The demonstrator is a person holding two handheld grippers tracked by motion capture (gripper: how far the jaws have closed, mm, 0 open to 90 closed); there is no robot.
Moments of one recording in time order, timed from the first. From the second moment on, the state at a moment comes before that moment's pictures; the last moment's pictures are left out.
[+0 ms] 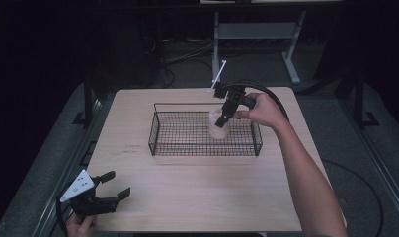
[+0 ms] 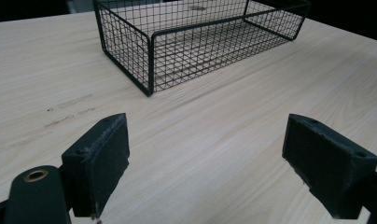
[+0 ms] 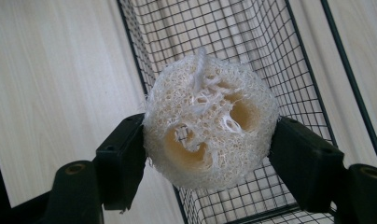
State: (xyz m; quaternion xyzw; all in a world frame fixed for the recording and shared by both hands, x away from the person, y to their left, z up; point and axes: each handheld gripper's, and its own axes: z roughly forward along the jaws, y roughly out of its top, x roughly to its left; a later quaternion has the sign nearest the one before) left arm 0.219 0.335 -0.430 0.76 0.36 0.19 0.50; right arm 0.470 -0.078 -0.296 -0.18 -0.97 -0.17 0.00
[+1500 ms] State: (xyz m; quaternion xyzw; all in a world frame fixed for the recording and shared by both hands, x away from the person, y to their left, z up) left arm 0.219 0.333 -0.432 0.76 0.37 0.19 0.49; right arm 0.497 -0.091 -0.372 -0.22 -0.97 -0.14 0.04
